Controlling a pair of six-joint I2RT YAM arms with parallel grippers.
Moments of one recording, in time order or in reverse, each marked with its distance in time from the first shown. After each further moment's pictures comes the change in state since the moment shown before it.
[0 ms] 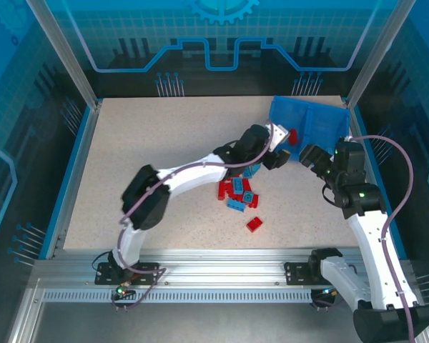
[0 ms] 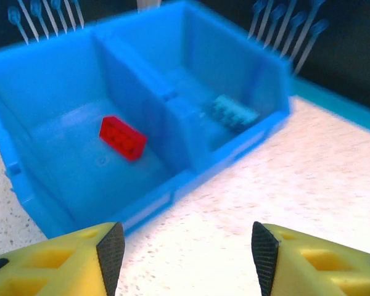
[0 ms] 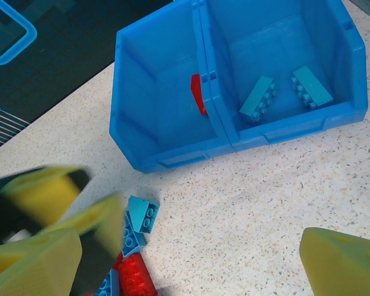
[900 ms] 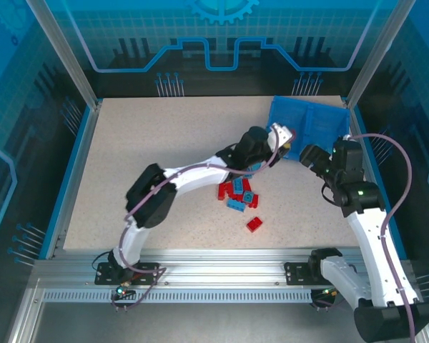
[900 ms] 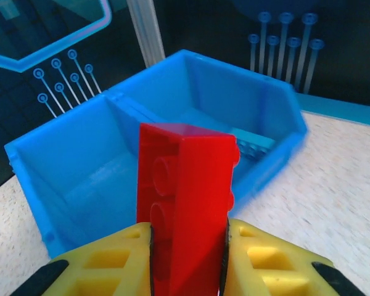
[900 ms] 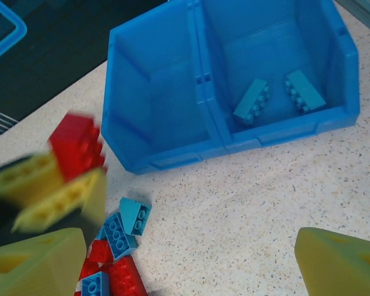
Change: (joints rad) left arm 0.029 0.163 0.110 0.180 -0.033 0.213; right arm 0.011 0.008 0.003 -0.001 0.035 -0.005
